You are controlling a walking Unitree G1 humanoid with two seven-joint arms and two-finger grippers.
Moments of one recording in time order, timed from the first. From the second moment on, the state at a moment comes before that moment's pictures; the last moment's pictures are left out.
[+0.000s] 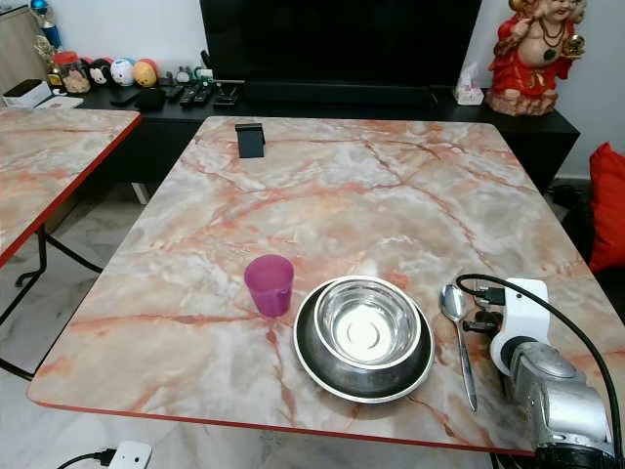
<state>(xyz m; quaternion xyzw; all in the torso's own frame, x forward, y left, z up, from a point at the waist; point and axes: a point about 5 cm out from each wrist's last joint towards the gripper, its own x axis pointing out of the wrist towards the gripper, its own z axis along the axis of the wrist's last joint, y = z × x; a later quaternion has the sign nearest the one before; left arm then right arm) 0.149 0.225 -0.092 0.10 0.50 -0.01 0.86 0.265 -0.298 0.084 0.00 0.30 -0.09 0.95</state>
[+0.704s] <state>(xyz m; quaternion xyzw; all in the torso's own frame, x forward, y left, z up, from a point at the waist) 0.149 0.225 -0.092 0.11 0.50 -0.01 0.86 0.266 -0.295 0.084 -0.01 0.30 -0.09 0.95</state>
